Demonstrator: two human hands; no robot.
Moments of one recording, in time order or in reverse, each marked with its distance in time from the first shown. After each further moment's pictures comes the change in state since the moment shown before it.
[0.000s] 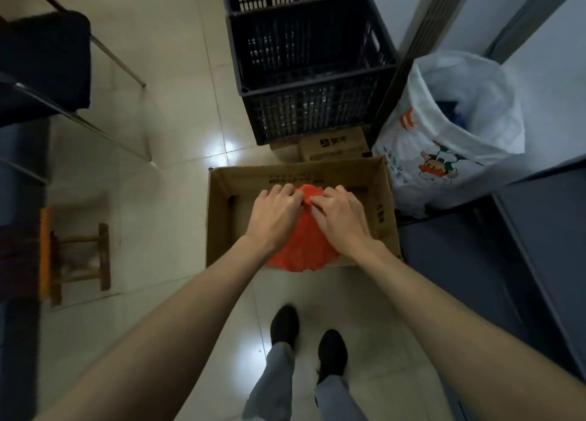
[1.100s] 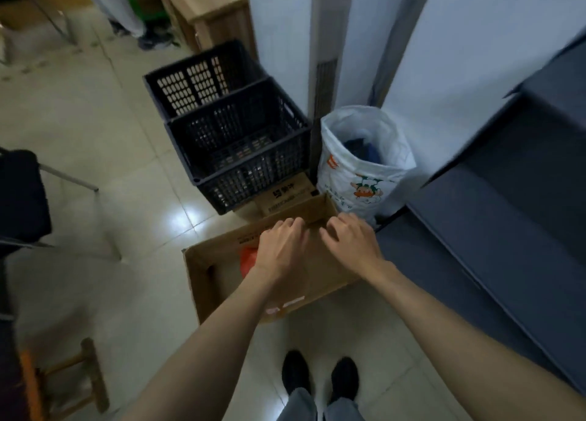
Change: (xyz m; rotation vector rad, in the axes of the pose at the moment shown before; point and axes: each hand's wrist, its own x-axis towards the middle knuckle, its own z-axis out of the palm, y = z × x) left_hand 0.042 0.086 -0.119 -0.141 -0.104 0.174; right_hand -0.047 0.035 -0.126 0.008 0.150 0.377
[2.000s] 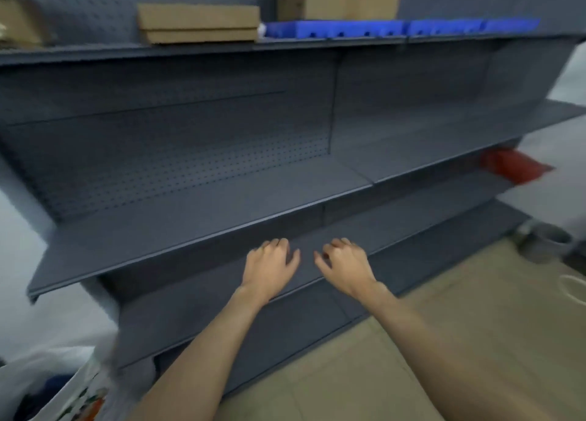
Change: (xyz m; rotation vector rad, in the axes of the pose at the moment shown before) left_hand -0.220 0.489 -0.067 -0.033 0.046 1.463; right_hand -0.517 0.075 -0.257 -0.268 0.634 1.309
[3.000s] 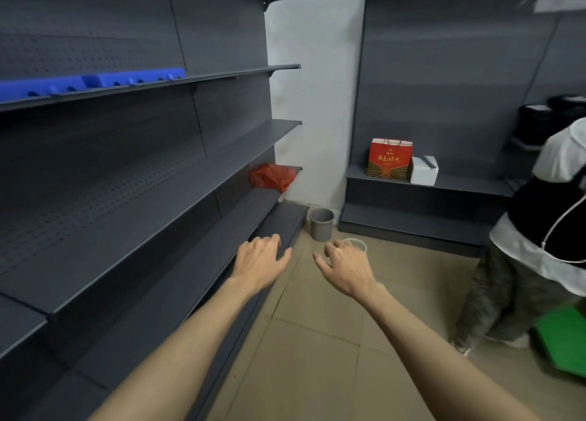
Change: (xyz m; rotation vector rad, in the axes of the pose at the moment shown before) left_hand 0.231 0.634 0.126 -0.182 -0.054 0.755; right_hand -0.148 0.598 -0.188 -0.246 0.186 0.733
